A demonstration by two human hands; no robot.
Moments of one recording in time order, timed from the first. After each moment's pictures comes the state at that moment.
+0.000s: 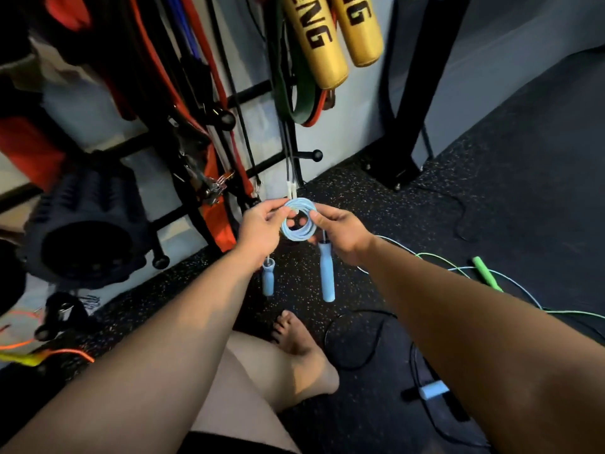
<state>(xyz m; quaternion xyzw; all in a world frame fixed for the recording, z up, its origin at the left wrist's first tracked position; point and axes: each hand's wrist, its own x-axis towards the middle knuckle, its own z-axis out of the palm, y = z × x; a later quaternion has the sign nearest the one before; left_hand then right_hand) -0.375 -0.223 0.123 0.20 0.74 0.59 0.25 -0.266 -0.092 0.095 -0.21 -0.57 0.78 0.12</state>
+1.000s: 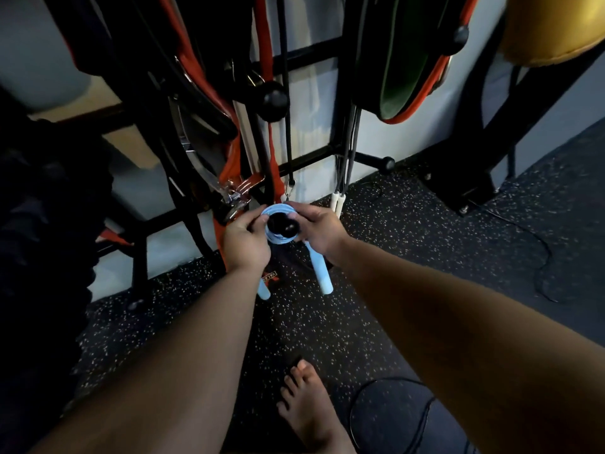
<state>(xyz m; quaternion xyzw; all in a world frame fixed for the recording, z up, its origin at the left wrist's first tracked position) -0.535 -0.198 -0.006 0.03 0.82 0.56 0.05 -0.486 -0.059 -0.021 -0.24 -0.70 0.67 0.07</state>
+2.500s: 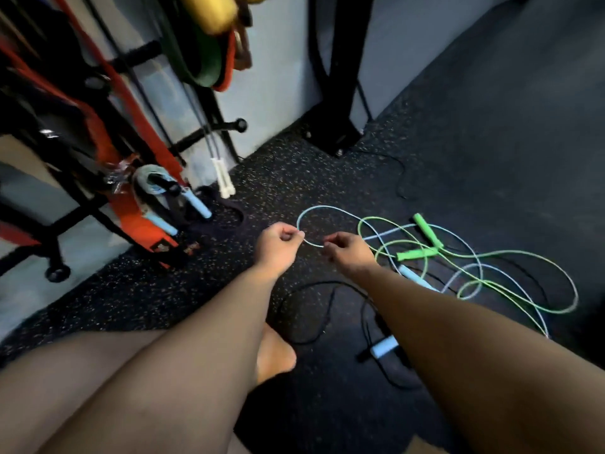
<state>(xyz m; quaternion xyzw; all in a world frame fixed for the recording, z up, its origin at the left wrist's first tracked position) -0.261 -0.138 0.019 0.24 0.83 0.40 0.29 -0.116 -0.045 0.007 -0.48 -0.69 0.53 0.09</state>
